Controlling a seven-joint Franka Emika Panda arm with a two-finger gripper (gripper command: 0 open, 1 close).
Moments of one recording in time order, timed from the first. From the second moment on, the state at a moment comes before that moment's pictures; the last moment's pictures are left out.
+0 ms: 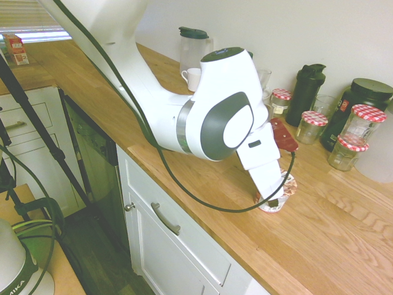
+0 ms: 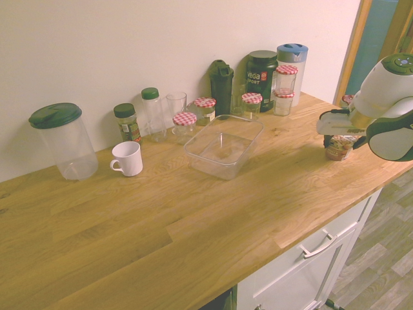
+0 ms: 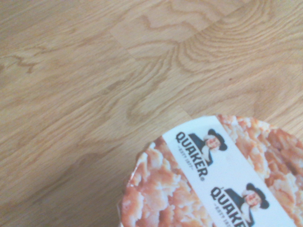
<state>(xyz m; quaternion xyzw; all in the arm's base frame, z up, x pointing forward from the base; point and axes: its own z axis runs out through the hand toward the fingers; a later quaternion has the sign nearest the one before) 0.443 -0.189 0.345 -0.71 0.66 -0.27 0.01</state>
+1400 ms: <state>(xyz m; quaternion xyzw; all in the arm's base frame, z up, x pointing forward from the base) 0.450 -0.136 0.391 -0.72 0.62 -0.32 0.01</state>
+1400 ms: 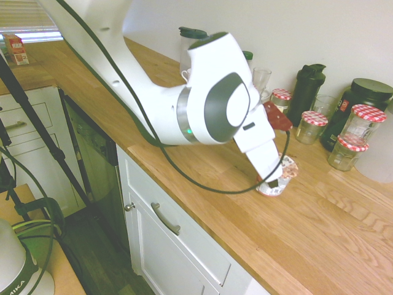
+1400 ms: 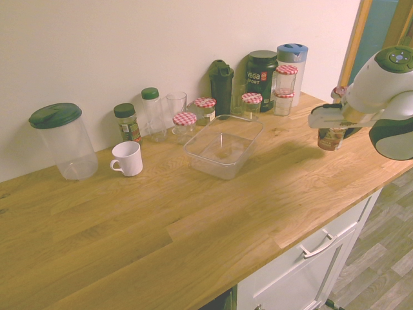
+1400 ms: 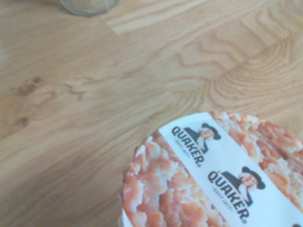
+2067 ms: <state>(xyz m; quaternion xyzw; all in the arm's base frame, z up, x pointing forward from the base) 0.514 0.044 0.513 -0.72 0.58 -0.37 -0.03</state>
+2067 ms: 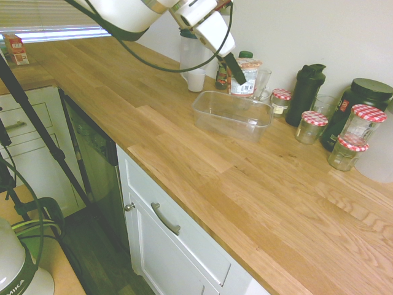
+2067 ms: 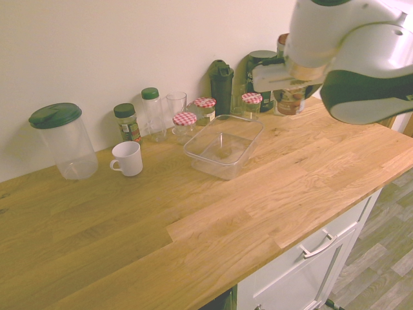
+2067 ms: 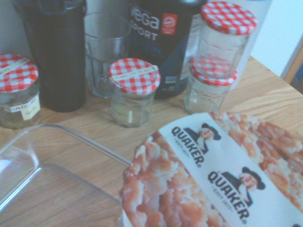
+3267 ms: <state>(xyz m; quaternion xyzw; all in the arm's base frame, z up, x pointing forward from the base) 0.669 0.101 0.382 -0.76 0.59 -0.28 -0.01</state>
